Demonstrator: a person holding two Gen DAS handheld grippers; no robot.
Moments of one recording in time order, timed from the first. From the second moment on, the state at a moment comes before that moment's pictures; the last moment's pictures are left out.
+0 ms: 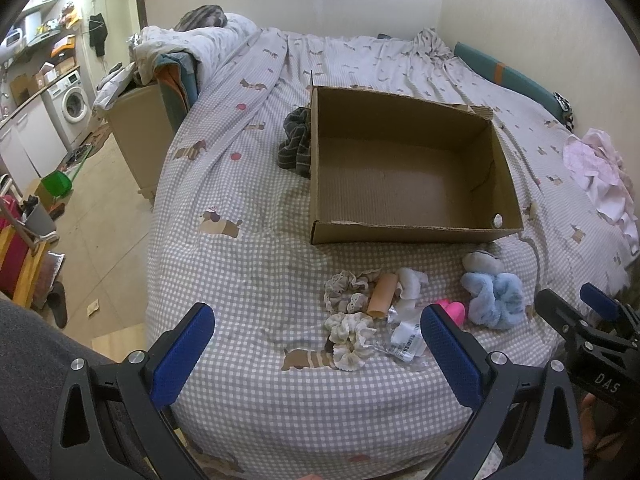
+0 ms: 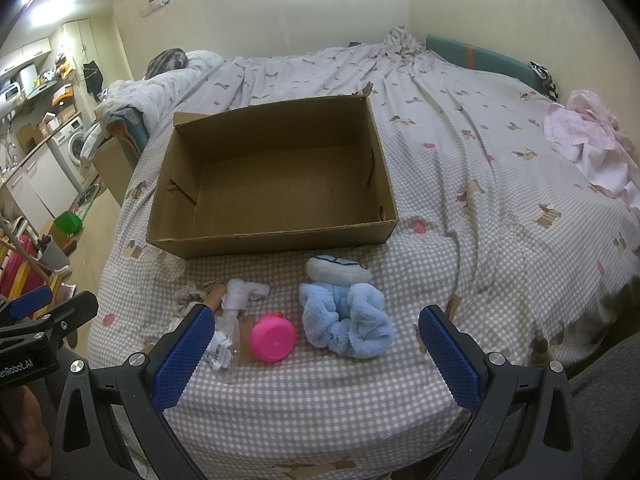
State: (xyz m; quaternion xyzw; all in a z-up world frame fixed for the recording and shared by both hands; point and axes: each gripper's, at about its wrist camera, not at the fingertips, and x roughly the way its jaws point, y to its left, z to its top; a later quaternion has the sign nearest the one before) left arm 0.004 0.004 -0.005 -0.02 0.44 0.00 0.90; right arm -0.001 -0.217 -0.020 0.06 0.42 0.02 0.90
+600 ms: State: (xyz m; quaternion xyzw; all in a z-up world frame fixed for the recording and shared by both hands) left arm 0.004 0.004 -0.005 -0.02 0.44 0.01 0.90; right arm -0.001 -0.217 -0.019 0.06 0.42 0.02 0.91
